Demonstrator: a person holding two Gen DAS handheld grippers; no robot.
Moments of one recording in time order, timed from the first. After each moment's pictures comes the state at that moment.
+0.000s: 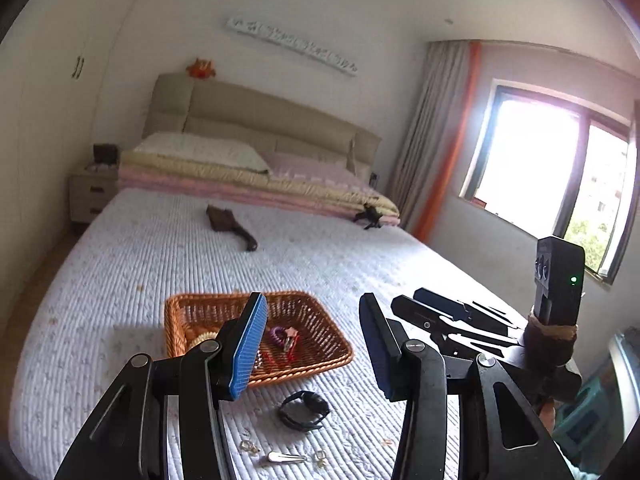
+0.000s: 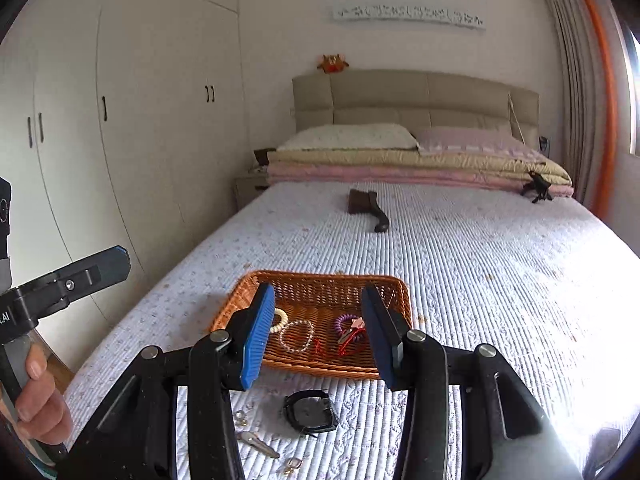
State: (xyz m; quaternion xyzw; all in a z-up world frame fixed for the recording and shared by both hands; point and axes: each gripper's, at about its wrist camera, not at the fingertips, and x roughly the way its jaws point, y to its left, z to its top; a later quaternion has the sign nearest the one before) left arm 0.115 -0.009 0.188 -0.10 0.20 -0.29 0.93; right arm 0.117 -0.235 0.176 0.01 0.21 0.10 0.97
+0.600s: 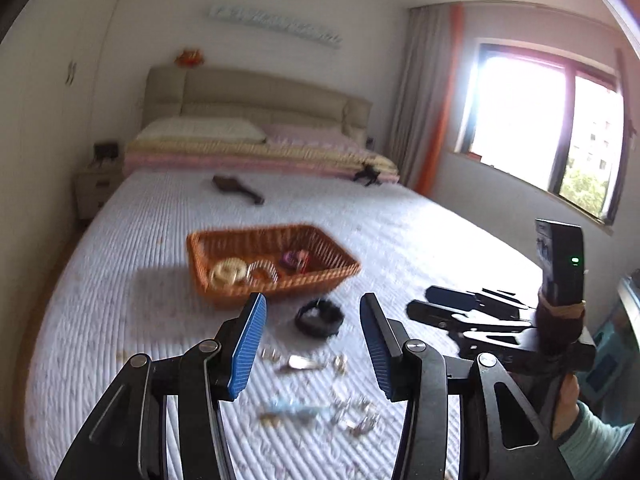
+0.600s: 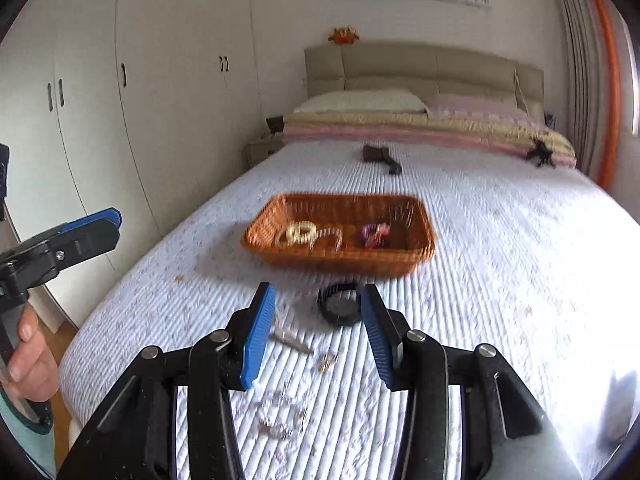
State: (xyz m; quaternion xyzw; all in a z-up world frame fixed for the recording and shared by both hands) left arm 0.044 0.021 0.105 -0.05 0.25 -0.28 0.93; right arm 0.033 -0.216 0.080 0.02 0.29 0.11 0.95
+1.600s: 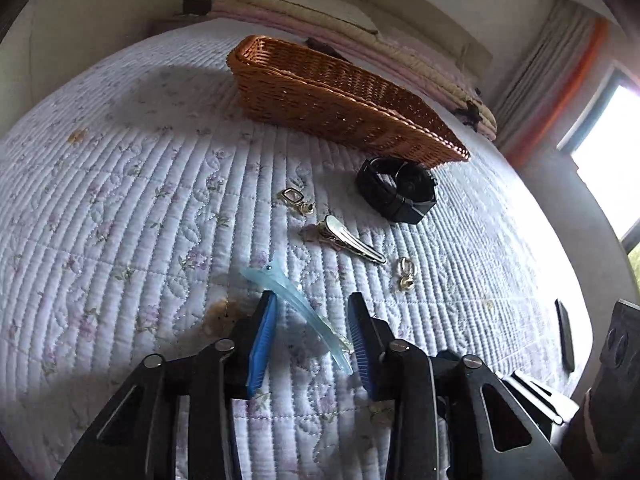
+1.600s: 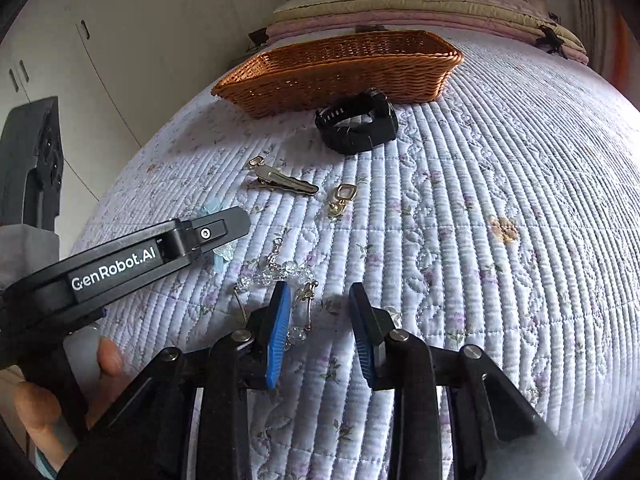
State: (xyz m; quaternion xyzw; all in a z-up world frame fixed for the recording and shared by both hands) left arm 0.091 -0.048 -0.048 -0.14 0.44 -0.14 0.88; right arm 0.046 -0.204 -0.038 0.05 0.43 0.11 0.90
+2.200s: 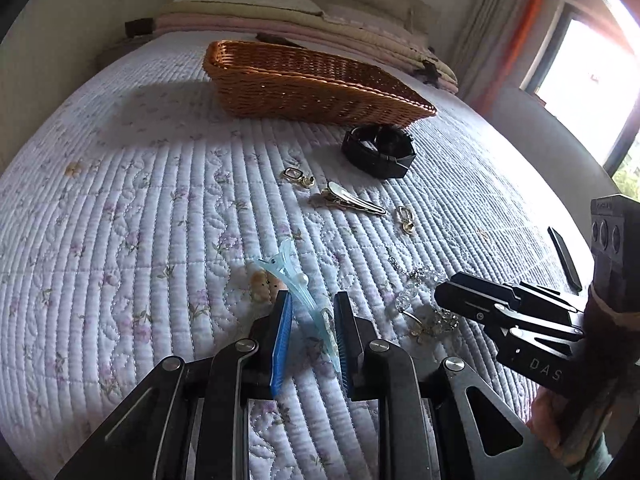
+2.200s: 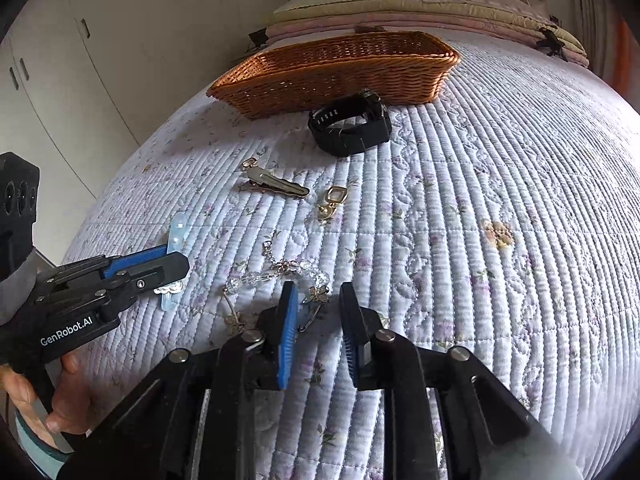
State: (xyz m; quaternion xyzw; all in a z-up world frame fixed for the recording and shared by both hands) left arm 0.071 -0.019 -0.047 -0.06 0.44 -0.21 0.87; right arm 0.045 -0.212 -0.044 0.05 0.43 0.11 0.90
